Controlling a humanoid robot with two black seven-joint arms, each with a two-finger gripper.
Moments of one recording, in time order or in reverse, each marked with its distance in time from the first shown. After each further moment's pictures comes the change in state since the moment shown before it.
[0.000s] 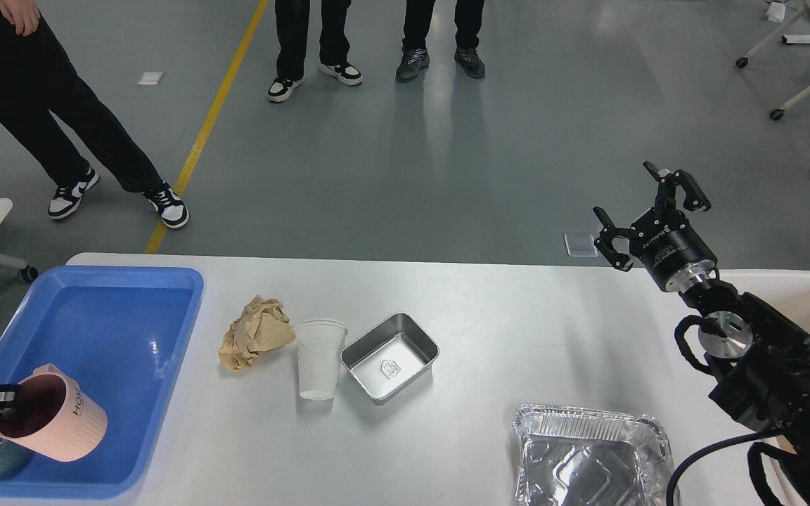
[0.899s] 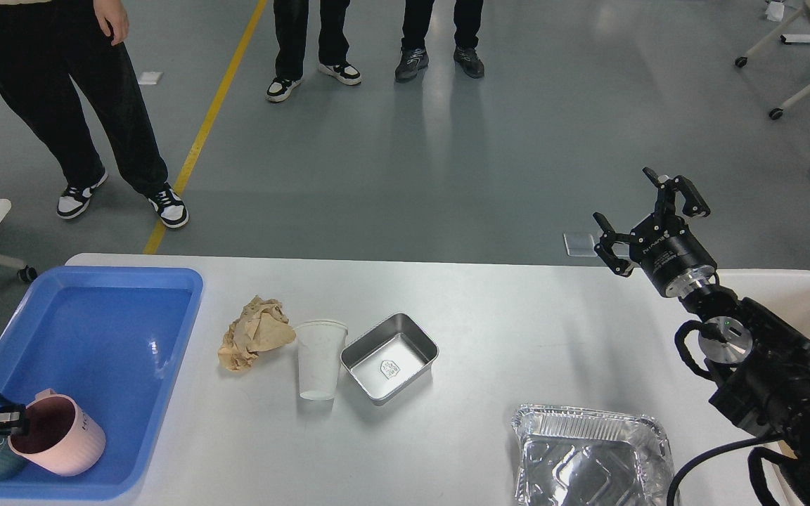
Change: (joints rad) left arm 0.092 -0.118 0.007 0.157 0.076 0.157 -0.038; right arm -0.014 0.001 -0.001 0.000 0.000 0.000 0.000
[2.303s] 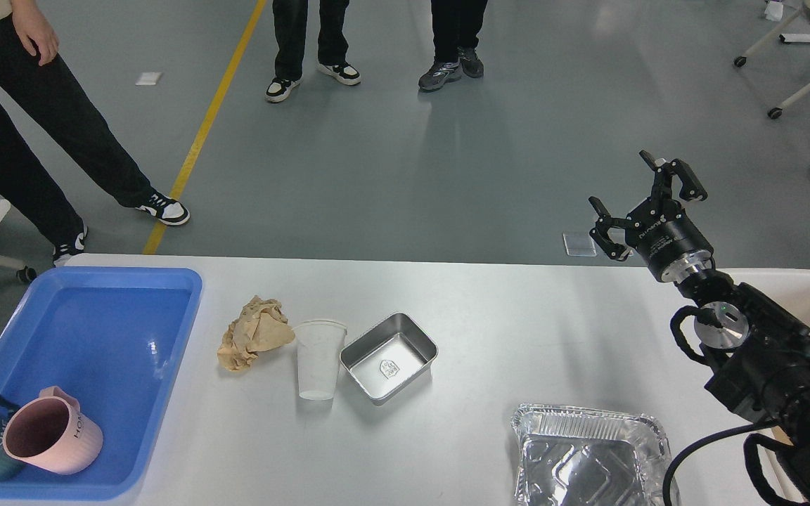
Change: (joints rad) left arm -0.814 0.151 -0.194 -0.027 -0.465 -0.329 -0.058; right arm 0.040 0.006 0.001 0.003 0.000 -0.002 -0.002
